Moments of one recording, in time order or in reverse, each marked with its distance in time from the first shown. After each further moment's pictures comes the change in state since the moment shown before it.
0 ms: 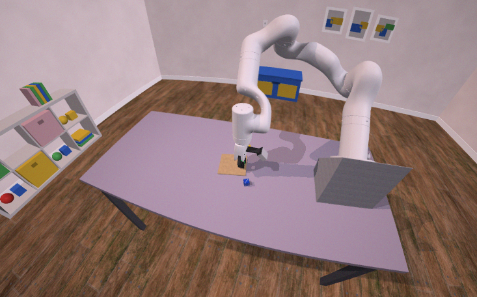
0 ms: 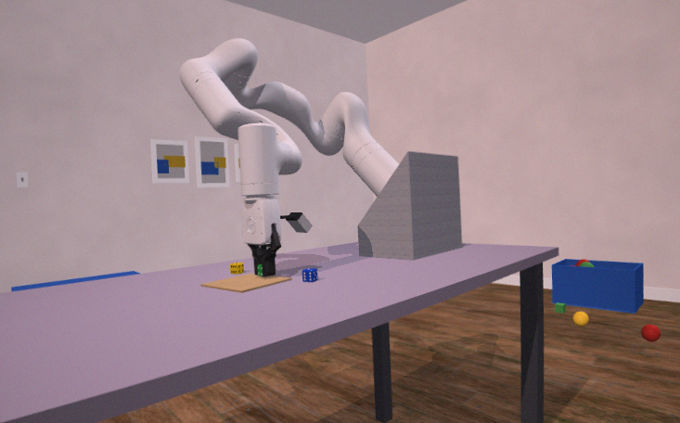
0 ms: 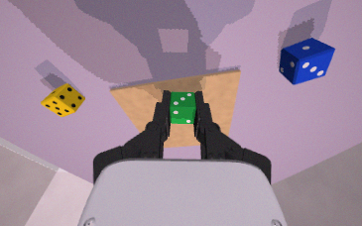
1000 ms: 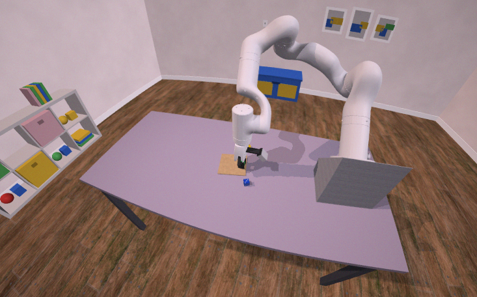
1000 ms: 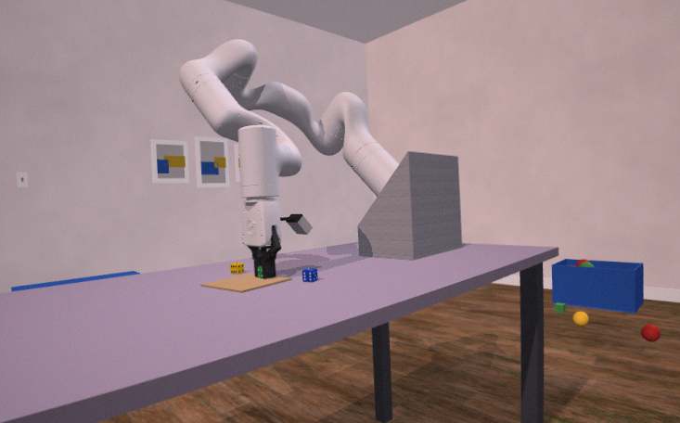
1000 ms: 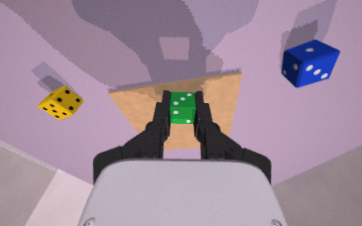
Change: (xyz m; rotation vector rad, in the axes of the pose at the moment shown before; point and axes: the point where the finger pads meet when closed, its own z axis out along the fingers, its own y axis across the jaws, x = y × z) arm 0.000 0.000 0.004 0.000 0.000 0.000
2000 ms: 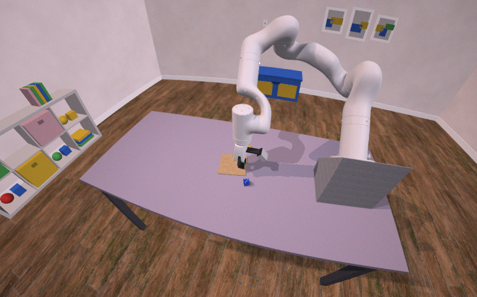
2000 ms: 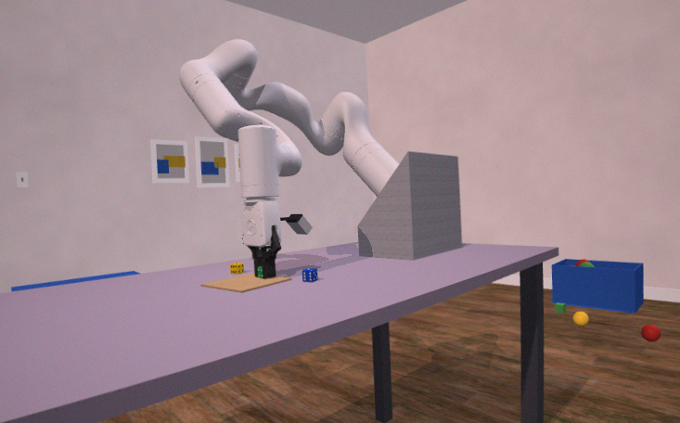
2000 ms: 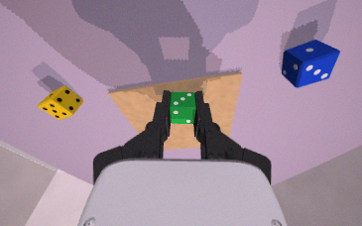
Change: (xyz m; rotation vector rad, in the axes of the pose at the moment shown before) arm 0.000 0.000 0.000 0.000 0.000 0.000
